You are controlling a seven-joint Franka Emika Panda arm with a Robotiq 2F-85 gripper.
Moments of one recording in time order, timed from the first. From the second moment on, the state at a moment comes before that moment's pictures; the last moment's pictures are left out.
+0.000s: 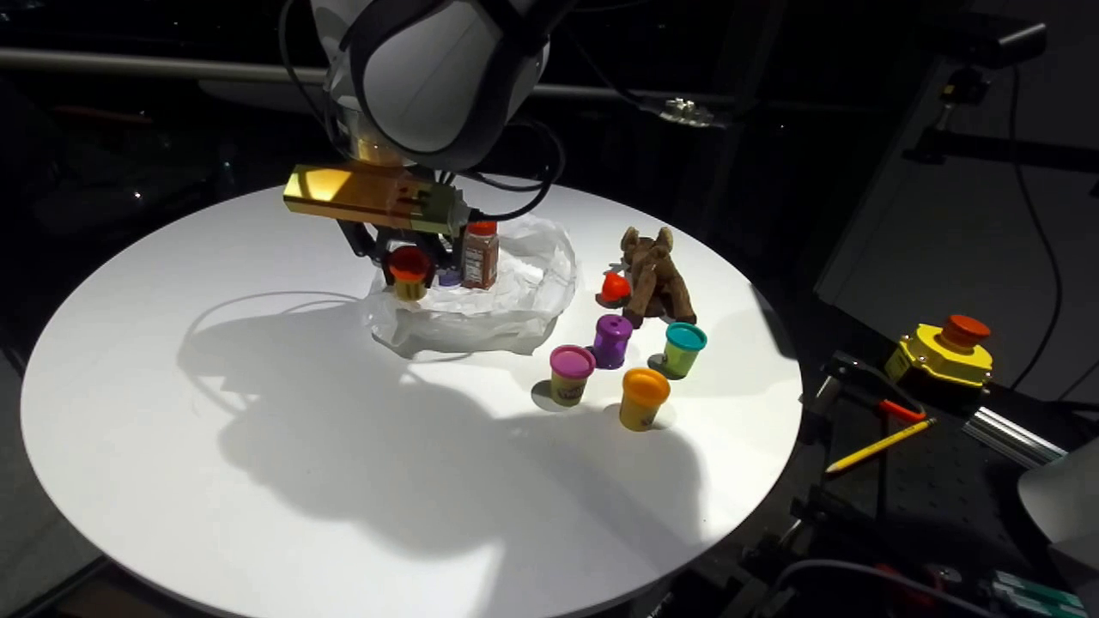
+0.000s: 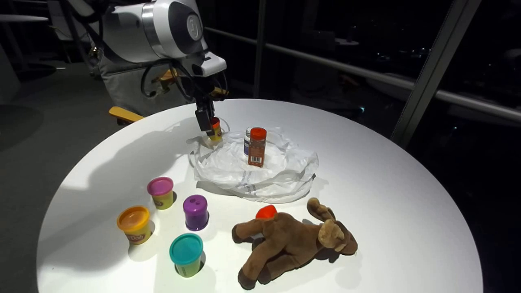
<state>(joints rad) 0.38 0.77 -0.14 -1.65 -0.19 2.50 1.41</state>
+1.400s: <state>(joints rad) 0.48 0.57 -0.20 -1.92 -0.37 2.52 1.48</state>
